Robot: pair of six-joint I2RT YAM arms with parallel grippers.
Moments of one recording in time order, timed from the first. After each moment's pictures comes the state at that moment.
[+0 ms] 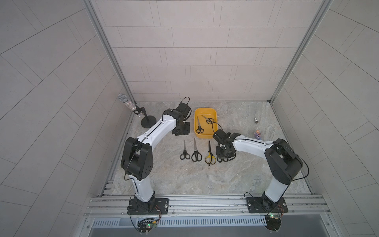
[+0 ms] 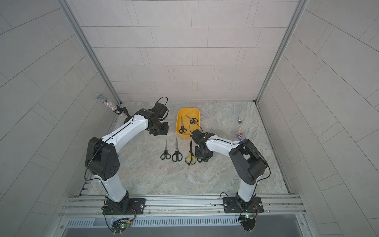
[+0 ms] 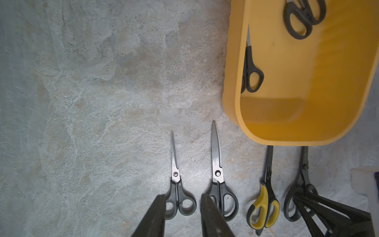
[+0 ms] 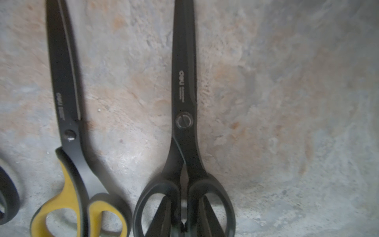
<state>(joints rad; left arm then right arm) -0.43 1.79 1.54 -1.01 0.00 -0.46 0.62 1.74 1.05 -0.69 0.05 0.62</state>
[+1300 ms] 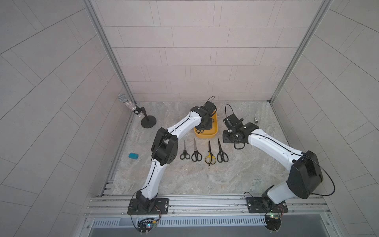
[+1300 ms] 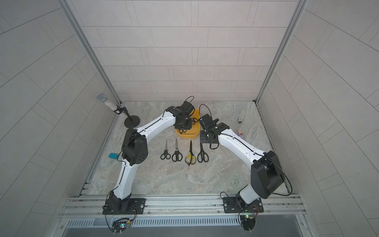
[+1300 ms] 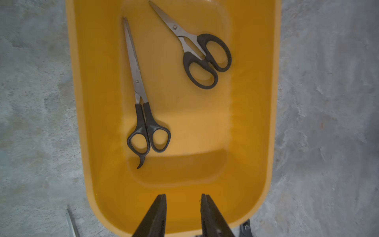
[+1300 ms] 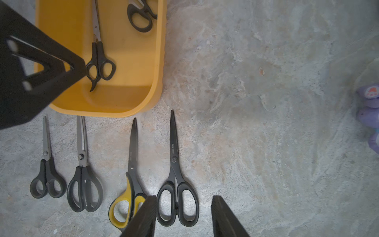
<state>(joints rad) -0.63 2.27 2.06 -0.99 -0.09 -0.61 0.52 1.51 1.22 -0.80 0.15 0.54</state>
